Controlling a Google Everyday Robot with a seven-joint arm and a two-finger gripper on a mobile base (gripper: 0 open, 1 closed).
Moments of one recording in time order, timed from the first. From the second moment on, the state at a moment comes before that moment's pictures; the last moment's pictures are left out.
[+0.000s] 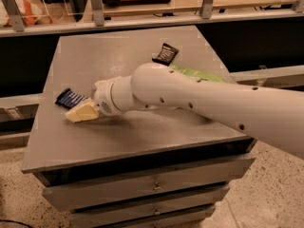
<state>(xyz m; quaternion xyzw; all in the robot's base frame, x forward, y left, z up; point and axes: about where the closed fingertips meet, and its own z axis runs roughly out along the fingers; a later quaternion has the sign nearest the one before) 0.557 0.171 0.819 -0.46 0.73 0.27 0.43</state>
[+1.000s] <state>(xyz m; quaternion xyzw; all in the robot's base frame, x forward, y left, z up) 0.556 0.174 0.828 -0.48 0.71 0.27 0.45</state>
